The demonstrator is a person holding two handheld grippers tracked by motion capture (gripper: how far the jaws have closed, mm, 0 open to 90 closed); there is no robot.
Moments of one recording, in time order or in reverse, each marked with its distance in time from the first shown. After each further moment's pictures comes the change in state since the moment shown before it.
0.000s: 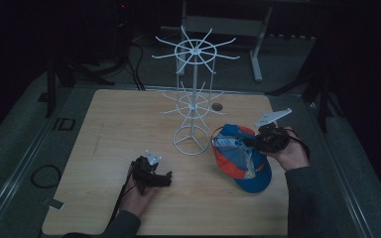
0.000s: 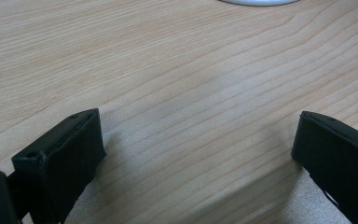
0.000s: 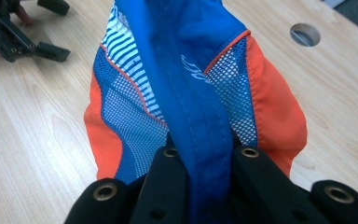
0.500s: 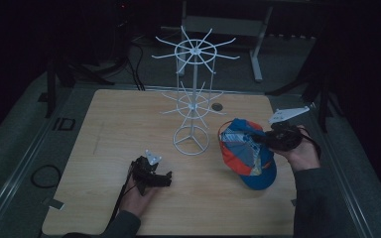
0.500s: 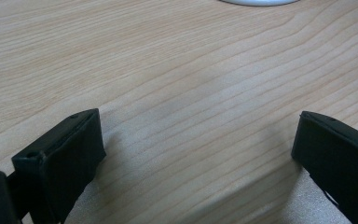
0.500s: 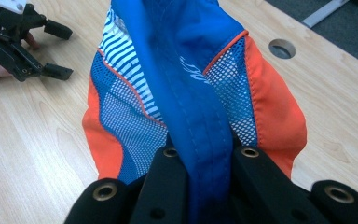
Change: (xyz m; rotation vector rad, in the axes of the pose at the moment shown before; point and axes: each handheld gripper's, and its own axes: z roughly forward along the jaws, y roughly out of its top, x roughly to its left) left arm 0.000 0.000 0.000 0.001 0.000 0.002; right arm -0.007 -0.005 -0.030 -0.081 -0.018 0.034
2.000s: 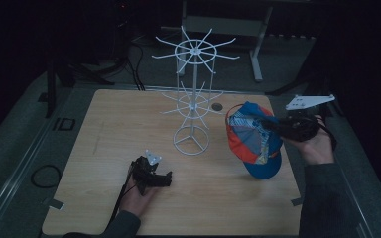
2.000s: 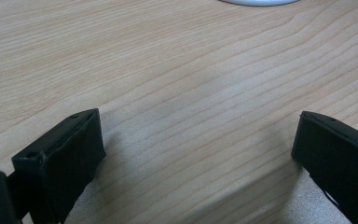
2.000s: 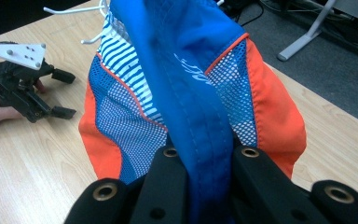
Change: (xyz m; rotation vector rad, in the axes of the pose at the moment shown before) left arm 0.000 0.000 0.000 0.000 0.000 -0.001; right arm -0.005 0.022 -0.045 -0.131 -0.042 0.020
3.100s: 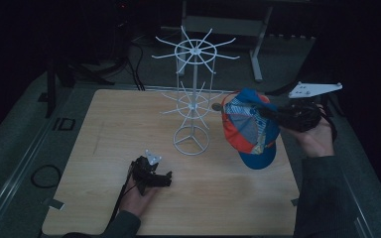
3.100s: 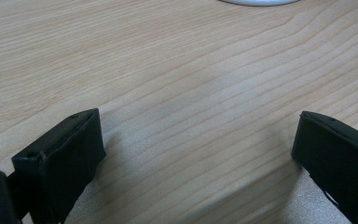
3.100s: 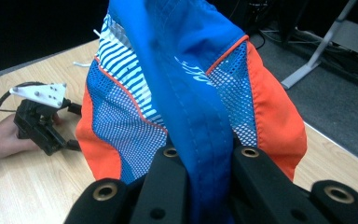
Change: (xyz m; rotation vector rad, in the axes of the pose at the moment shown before) left arm 0.000 0.000 0.000 0.000 0.000 0.001; right arm 0.007 0.032 -0.013 -0.102 0.022 -0.013
